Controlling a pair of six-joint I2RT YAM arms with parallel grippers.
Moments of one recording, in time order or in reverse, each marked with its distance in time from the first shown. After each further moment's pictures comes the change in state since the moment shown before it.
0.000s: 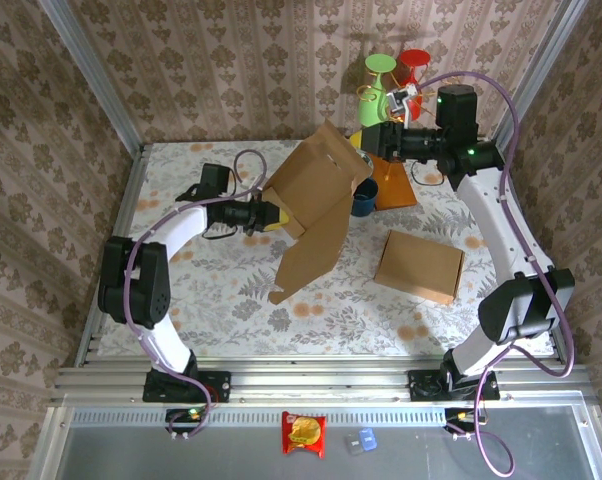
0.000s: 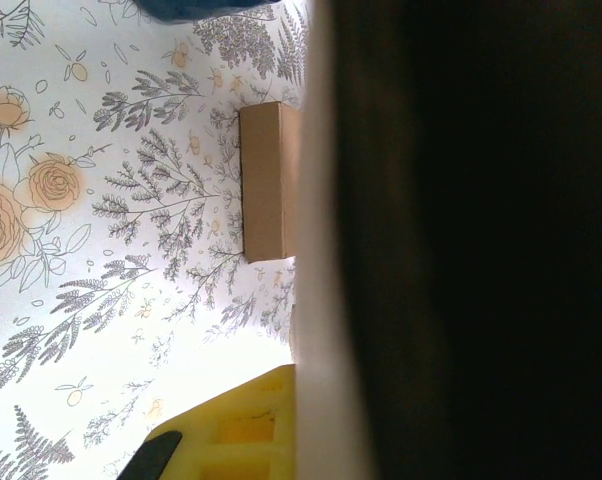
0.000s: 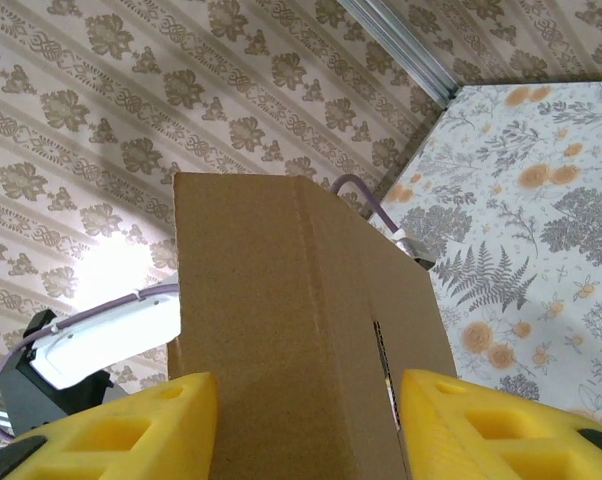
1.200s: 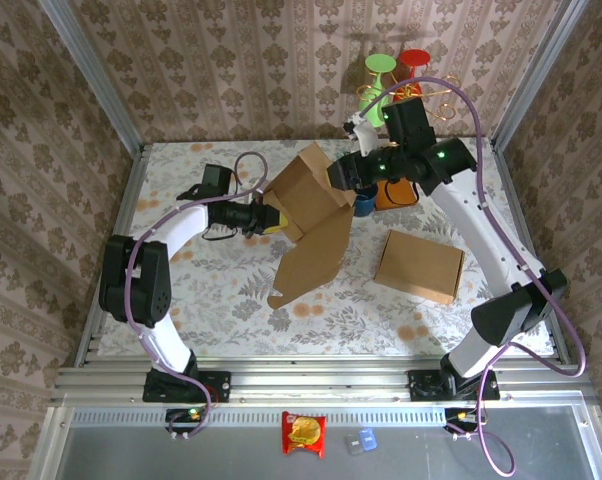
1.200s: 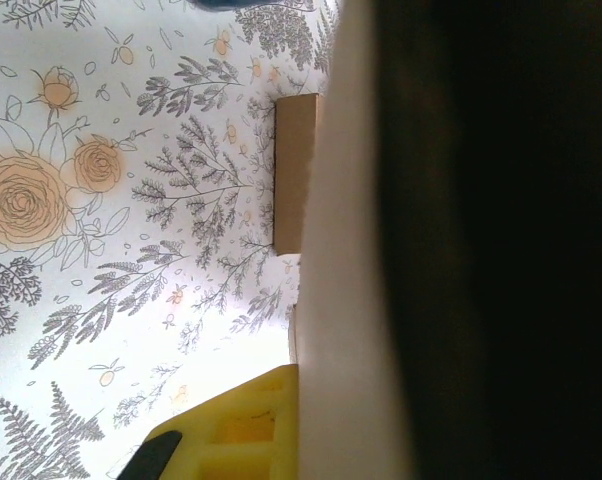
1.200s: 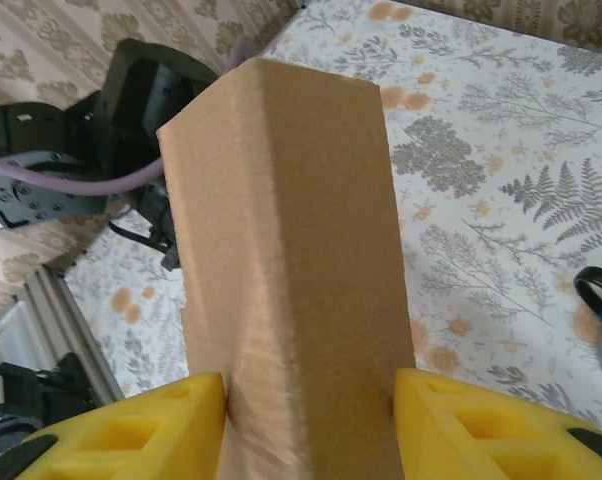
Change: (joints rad) left arm -0.006 0.007 0.016 -0.080 -0.062 0.039; right arm 0.278 0.023 0.174 -0.466 0.569 -0.425
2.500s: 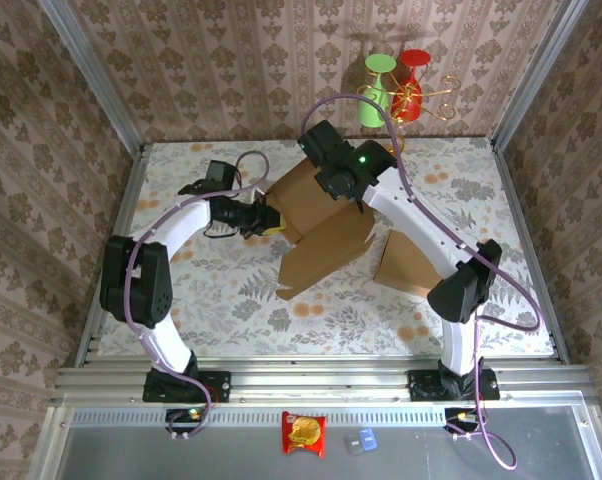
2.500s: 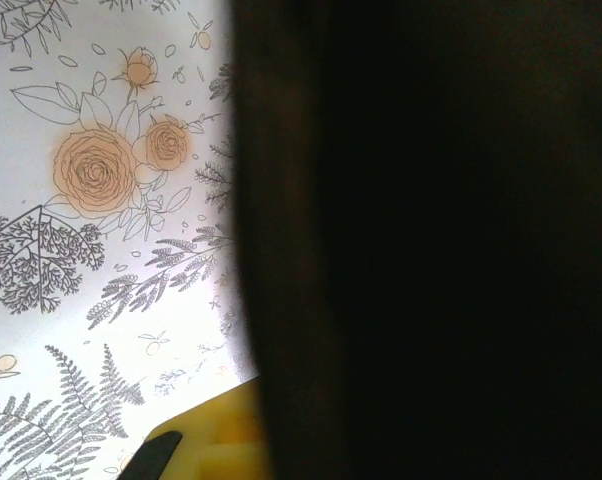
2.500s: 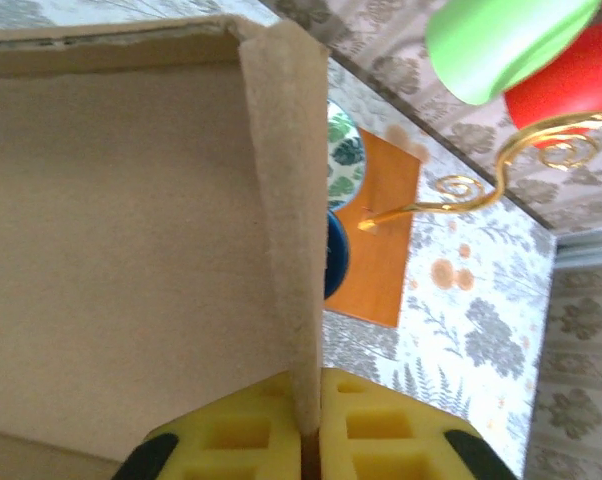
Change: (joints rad) left arm -0.033 0.000 0.080 -0.168 -0.159 0.006; right arm 0.282 0.302 0.280 -0.268 1.103 -0.071
